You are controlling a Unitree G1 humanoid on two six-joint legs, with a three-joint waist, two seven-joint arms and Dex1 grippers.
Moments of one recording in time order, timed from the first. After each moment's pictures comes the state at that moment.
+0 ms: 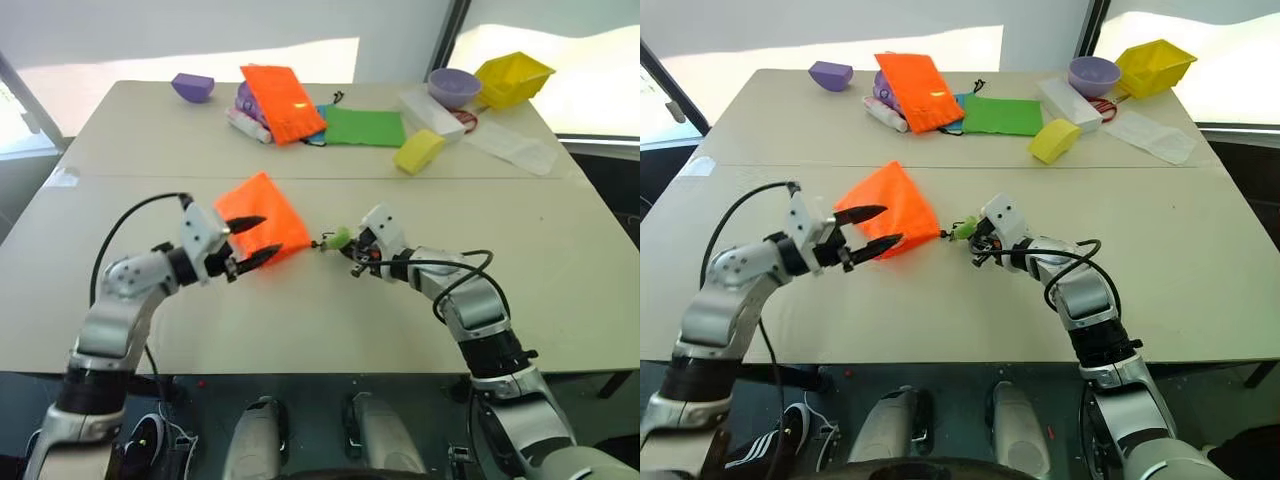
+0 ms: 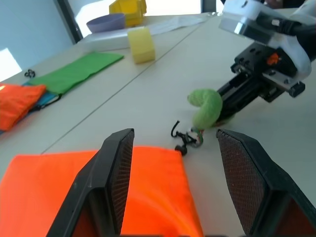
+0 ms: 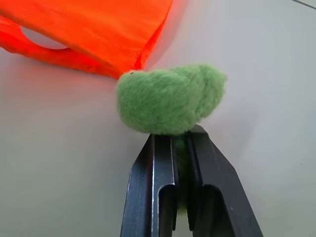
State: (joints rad) left arm -0.39 0.57 -0.02 -0.09 -0.31 0.21 -0.87; right arm -0.51 -0.32 0.18 0.03 0.14 0.64 0.62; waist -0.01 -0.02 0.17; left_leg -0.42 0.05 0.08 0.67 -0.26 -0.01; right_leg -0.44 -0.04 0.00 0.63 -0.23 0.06
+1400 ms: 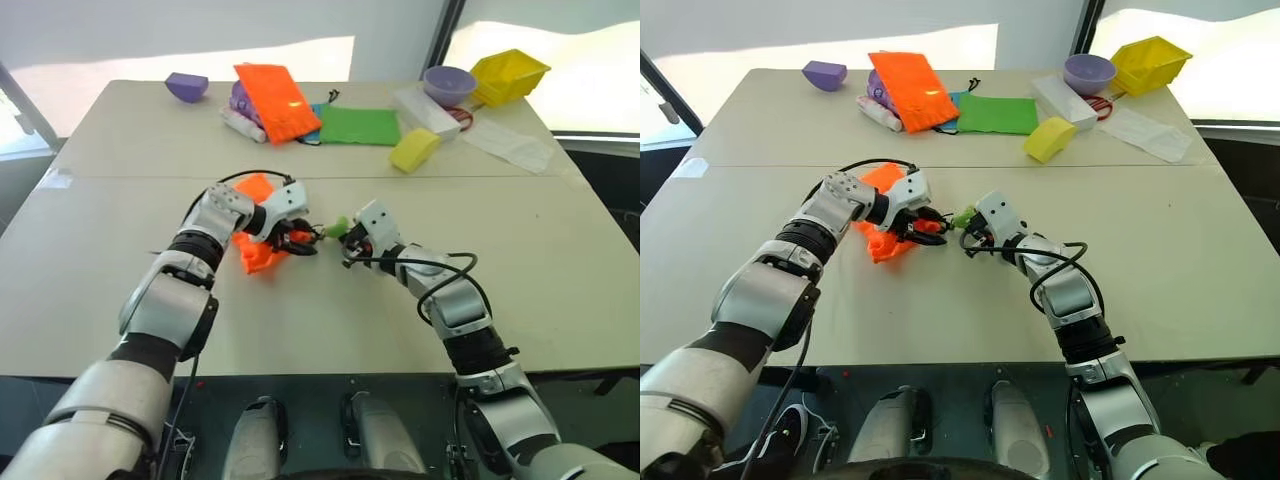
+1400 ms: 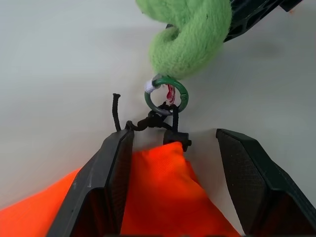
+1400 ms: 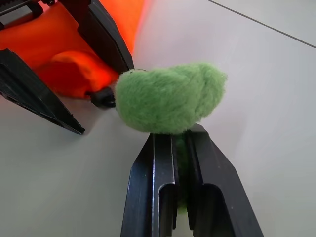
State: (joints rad) left arm -1.16 0.31 -0.29 1.22 0.12 -0.10 -1.24; right arm -0.53 -0.25 0.18 0.10 0.07 0.53 0.49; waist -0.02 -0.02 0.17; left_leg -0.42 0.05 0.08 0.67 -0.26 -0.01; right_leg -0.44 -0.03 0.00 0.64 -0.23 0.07
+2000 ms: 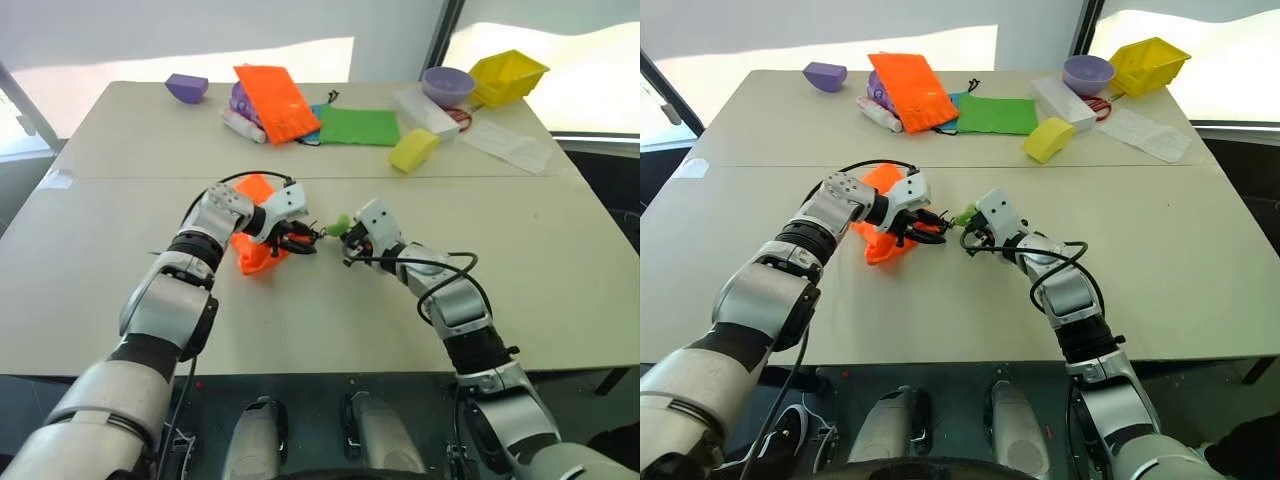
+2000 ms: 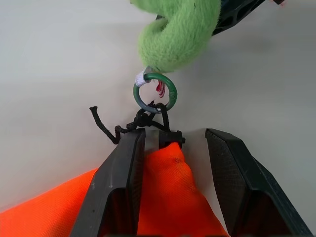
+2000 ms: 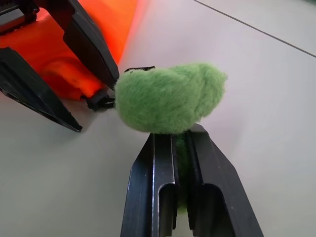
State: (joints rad) left arm -1.15 0.31 -0.28 1.22 0.15 -0.12 -1.25; right arm -0.54 -0.25 0.18 0.12 0.06 0.52 0.48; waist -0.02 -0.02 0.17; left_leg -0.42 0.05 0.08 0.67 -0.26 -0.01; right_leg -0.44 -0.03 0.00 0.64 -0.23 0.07
